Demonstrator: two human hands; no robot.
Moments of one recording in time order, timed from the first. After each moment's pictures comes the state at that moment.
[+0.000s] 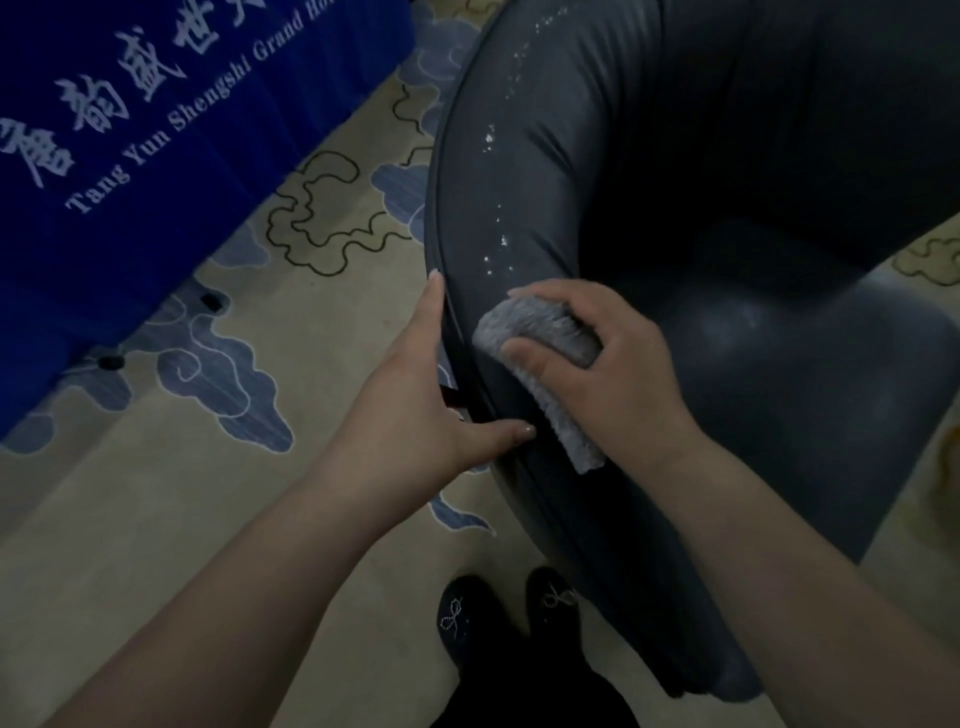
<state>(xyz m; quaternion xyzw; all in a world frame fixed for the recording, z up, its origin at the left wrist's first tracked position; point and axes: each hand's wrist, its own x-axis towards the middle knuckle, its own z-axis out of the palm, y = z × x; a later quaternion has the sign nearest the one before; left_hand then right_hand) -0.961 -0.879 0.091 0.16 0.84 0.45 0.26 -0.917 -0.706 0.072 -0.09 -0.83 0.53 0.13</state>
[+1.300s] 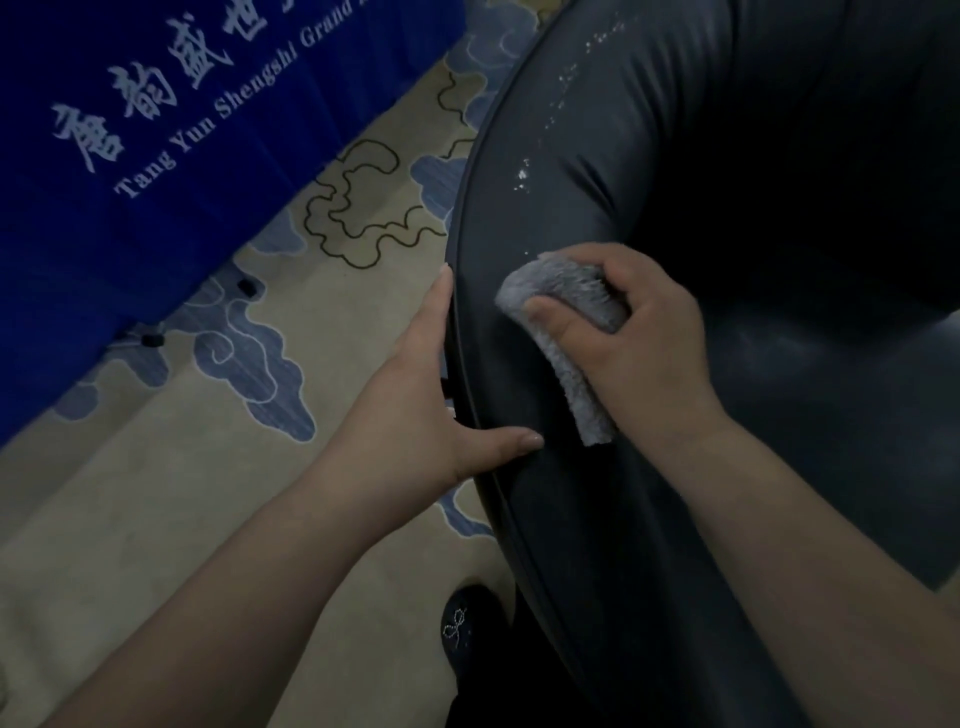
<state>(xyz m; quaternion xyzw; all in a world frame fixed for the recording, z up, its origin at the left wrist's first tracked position) -0.995 -0.863 0.098 0.13 0.85 0.45 0.26 -0.979 -0.682 0.076 -0.10 -0.84 0.51 0.16</state>
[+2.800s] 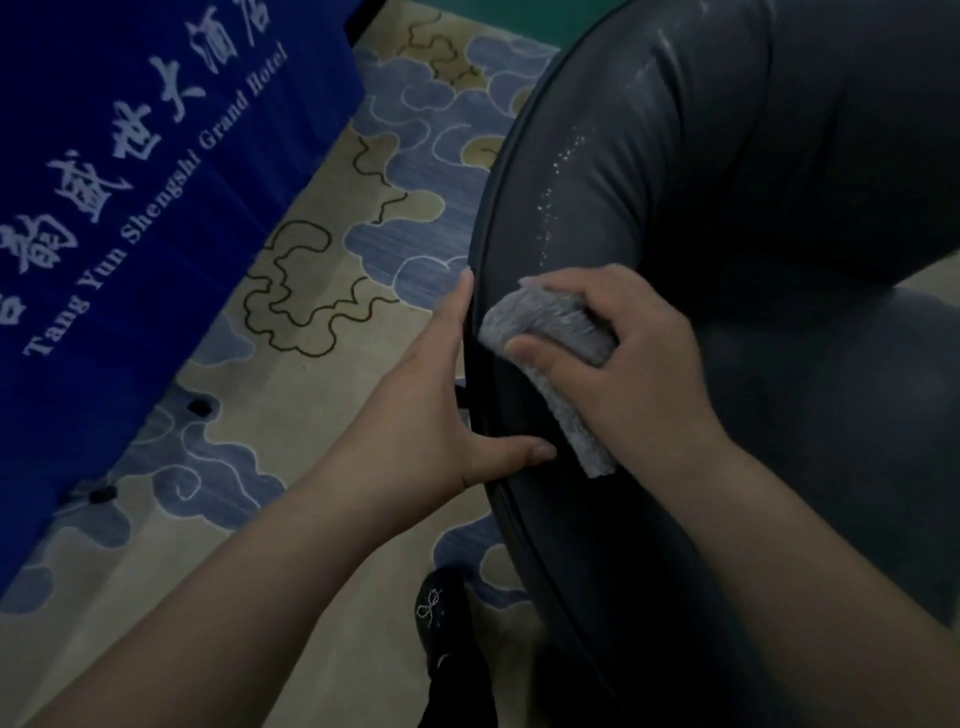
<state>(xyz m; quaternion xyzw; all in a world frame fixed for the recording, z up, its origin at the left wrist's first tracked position) -1.133 -0.844 0.102 0.29 0.80 0.41 0.33 -1.058 -0.687 0.086 -0.19 -0.84 0.47 0.22</state>
